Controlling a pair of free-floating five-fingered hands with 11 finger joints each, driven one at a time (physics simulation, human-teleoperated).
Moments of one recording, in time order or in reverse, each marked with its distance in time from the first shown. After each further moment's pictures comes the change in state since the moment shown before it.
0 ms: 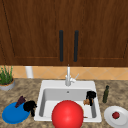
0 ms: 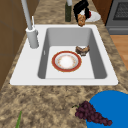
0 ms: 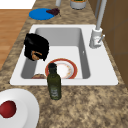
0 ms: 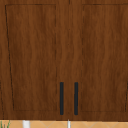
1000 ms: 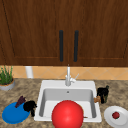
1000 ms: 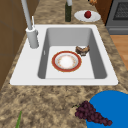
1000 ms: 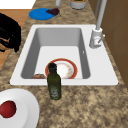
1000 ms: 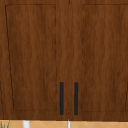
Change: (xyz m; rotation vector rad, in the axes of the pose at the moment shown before) left hand 0.000 0.000 0.000 0.000 0.000 0.000; right hand -0.059 -0.072 0.130 -0.001 0.024 0.003
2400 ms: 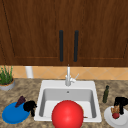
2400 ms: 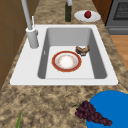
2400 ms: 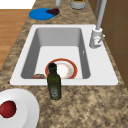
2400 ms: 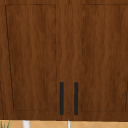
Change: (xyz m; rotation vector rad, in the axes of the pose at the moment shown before) left hand 0.000 0.000 0.000 0.000 0.000 0.000; right hand -0.116 0.034 0.106 0.058 -0.004 -0.022
